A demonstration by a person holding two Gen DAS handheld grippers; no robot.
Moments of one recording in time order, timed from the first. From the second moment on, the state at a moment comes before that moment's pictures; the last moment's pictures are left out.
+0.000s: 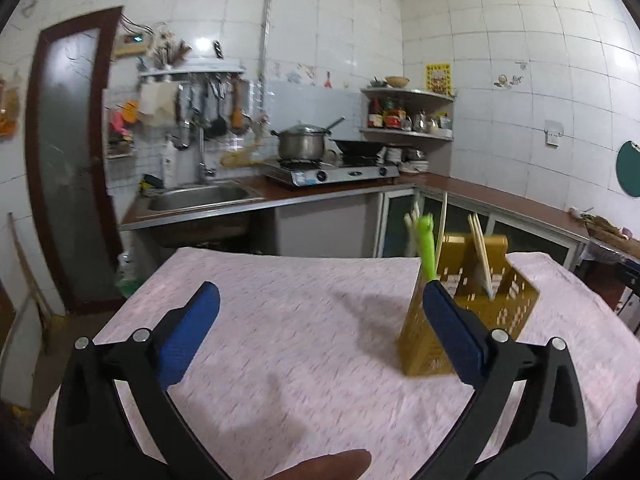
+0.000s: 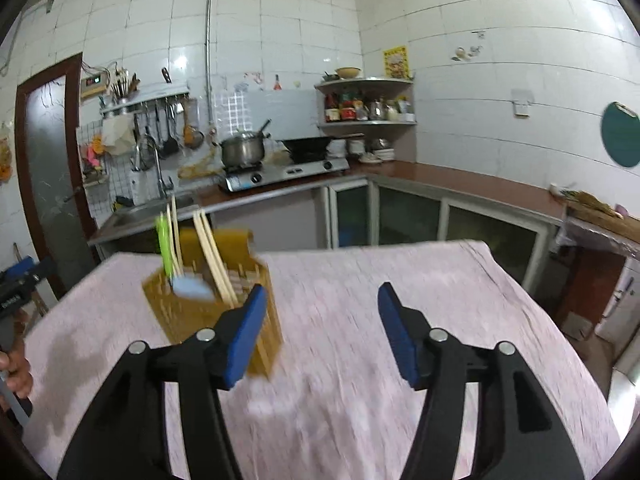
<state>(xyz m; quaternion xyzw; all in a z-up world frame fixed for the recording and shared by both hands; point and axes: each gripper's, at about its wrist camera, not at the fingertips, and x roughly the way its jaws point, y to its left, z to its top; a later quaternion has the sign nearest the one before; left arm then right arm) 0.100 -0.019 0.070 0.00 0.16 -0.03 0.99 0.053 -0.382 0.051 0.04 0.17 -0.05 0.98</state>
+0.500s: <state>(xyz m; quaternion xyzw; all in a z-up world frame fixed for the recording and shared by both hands) -0.003 -0.015 -0.006 0.01 0.15 -0.03 0.99 -0.032 -0.347 -0.030 0.01 0.17 -0.05 0.98</state>
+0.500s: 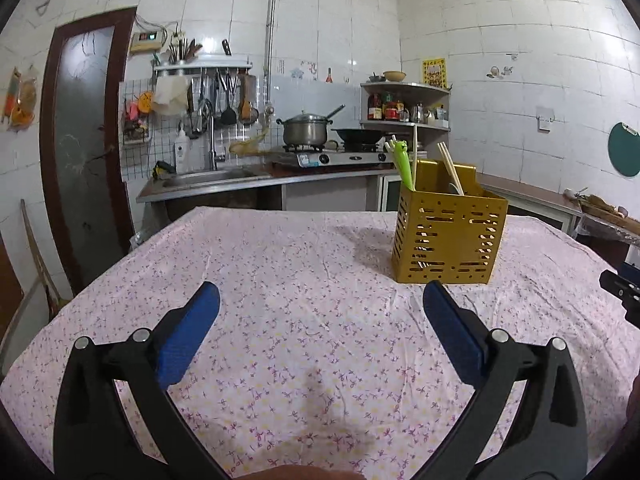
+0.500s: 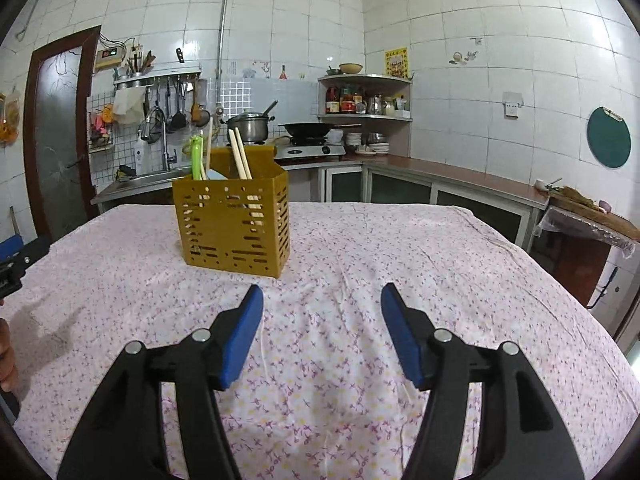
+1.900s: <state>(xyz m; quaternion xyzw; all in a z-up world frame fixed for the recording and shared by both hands) -0.005 -0.017 -0.004 0.00 0.10 -0.02 0.99 -0.044 -0.351 -0.027 0.01 0.12 -0.09 0.99</state>
